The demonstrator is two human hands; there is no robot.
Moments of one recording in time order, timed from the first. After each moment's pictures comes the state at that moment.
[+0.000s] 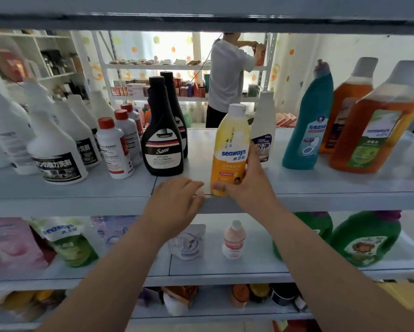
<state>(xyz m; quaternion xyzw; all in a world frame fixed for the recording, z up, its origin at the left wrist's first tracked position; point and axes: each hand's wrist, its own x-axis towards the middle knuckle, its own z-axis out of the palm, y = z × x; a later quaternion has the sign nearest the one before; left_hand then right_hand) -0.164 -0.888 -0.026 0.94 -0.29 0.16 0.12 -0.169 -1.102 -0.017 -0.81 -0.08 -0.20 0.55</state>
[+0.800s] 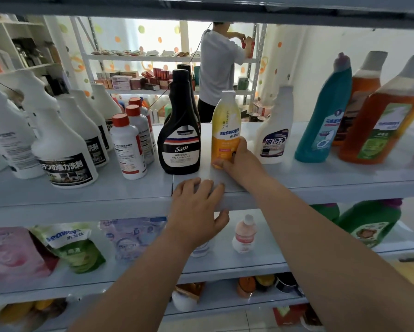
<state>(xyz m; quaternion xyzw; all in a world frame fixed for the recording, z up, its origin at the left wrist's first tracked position) -0.158 -0.879 -0.053 0.93 -0.30 0.22 0.06 -0.082 -1.067 -0.019 -0.93 0.06 -0.14 0.34</state>
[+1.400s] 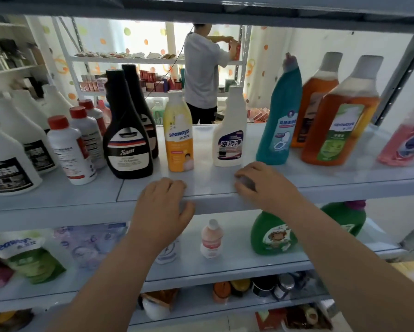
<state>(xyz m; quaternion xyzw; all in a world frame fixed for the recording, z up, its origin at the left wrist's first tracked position) -0.171 -0.927 -0.040 0.93 -0.25 0.22 0.17 -0.187 -1.199 -0.014 -0.98 -0.03 -0.13 0.12</state>
